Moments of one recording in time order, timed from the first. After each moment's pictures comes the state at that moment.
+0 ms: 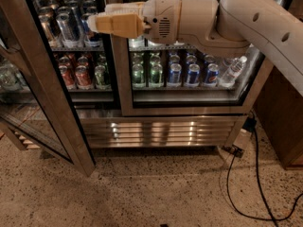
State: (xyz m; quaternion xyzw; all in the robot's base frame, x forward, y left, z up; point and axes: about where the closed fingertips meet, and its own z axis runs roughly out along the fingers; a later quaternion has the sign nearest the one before) arm 0.562 0.078 1.050 -0.42 0.57 0.48 0.52
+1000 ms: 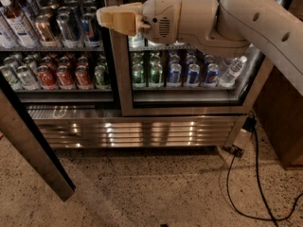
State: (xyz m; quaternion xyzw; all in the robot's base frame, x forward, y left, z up) arm 0.561 0.078 1.050 -0.42 0.57 0.48 0.52
